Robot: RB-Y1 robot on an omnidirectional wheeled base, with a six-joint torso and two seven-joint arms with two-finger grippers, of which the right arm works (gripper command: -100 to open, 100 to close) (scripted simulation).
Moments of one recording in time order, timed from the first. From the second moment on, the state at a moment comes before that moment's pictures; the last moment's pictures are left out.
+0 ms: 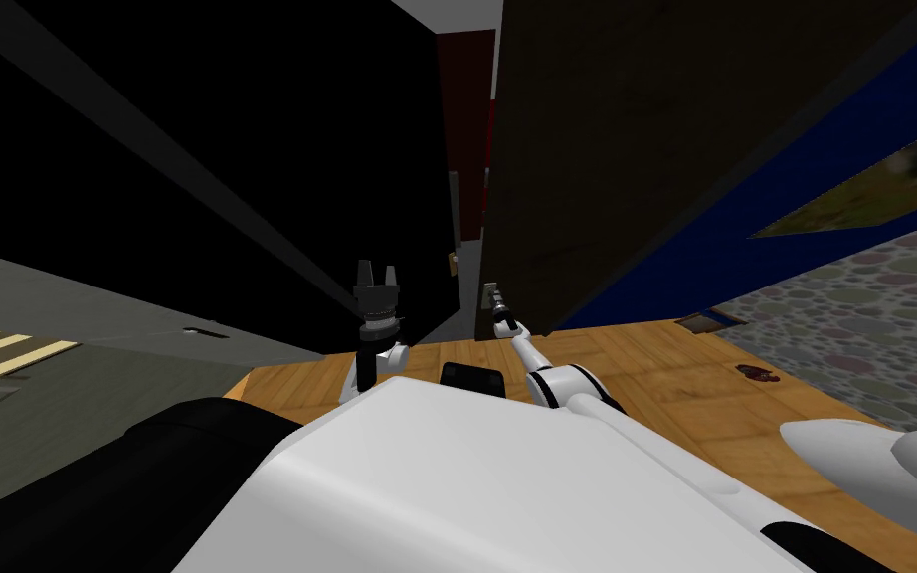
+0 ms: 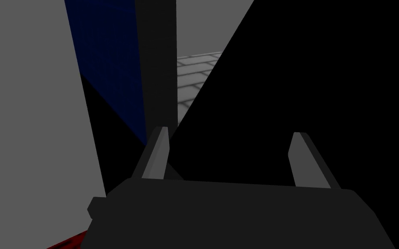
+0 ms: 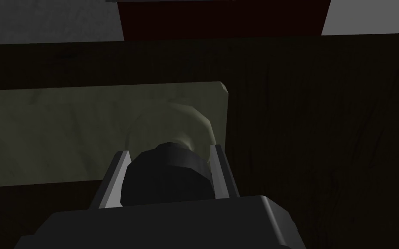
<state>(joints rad) -0.52 -0.01 0.14 -0.61 -0.13 -0.49 0.01</state>
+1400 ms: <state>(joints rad) -0.53 -0.02 0.02 -0.60 -0.14 -0.50 0.08</state>
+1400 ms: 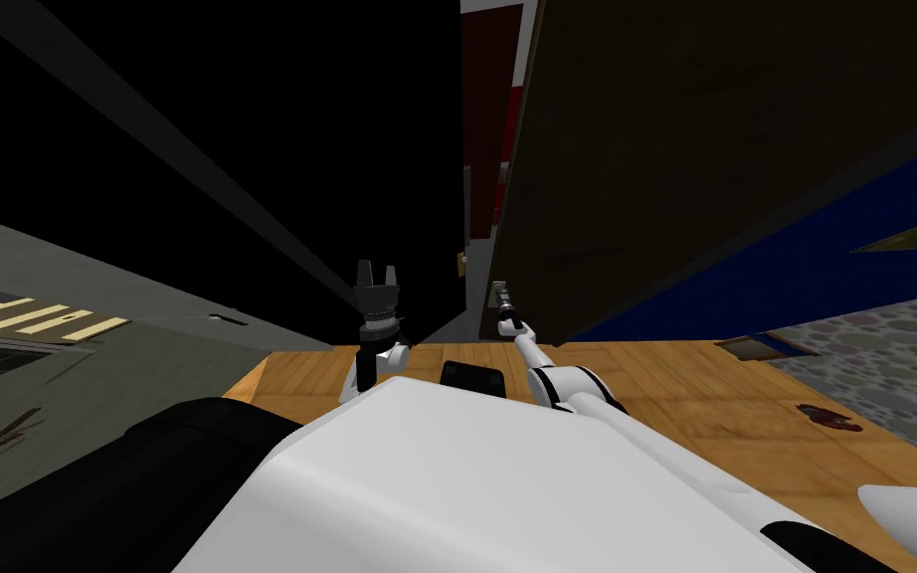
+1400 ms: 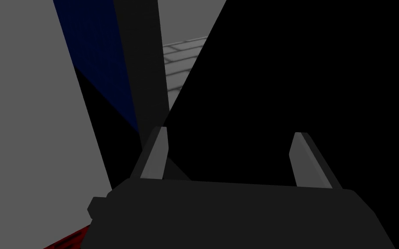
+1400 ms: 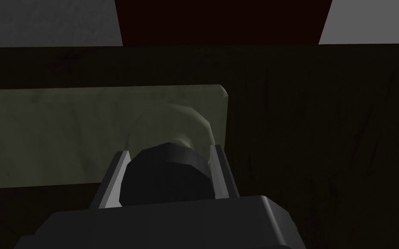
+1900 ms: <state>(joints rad) -0.50 -0.01 -0.07 -0.64 -0.15 -0.50 0.13</state>
